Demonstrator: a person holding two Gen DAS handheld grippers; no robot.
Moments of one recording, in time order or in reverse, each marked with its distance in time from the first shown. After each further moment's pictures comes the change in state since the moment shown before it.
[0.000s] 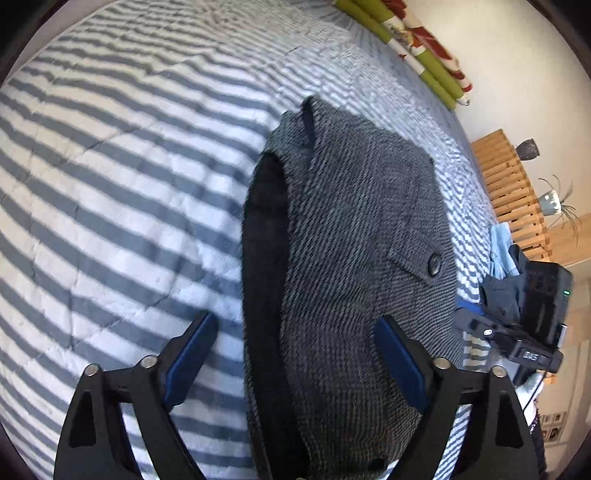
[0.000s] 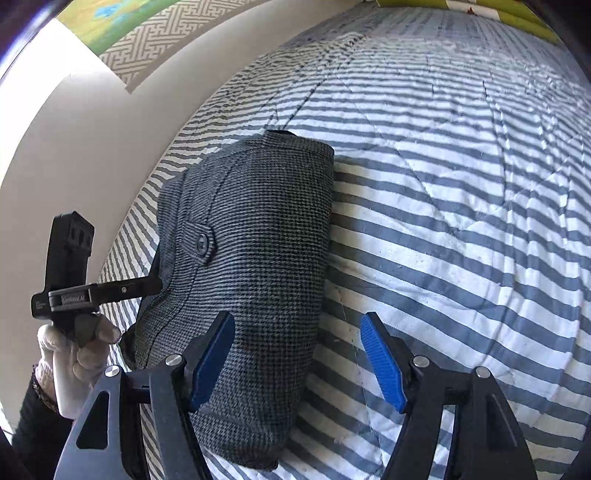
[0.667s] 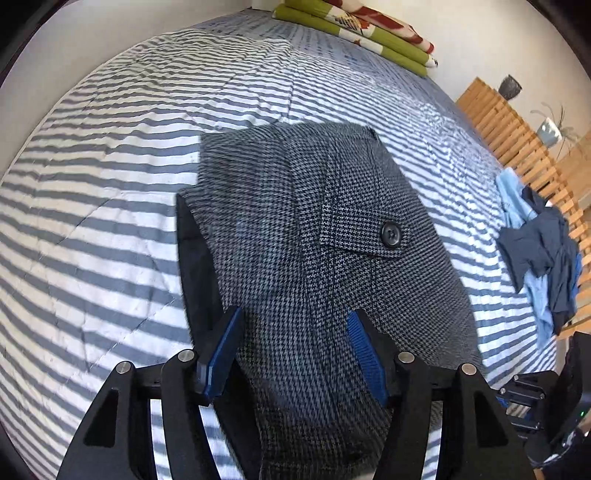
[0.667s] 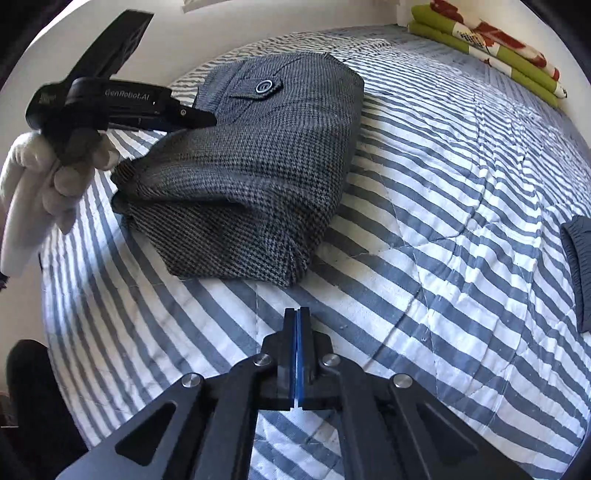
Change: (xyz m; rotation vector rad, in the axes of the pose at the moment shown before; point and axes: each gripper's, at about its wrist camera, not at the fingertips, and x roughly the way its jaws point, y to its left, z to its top) left arm -0.016 -0.063 -0.022 0.248 -0.058 0.153; right arm -0.032 0.064 -0.147 -0.256 -0.061 -0.274
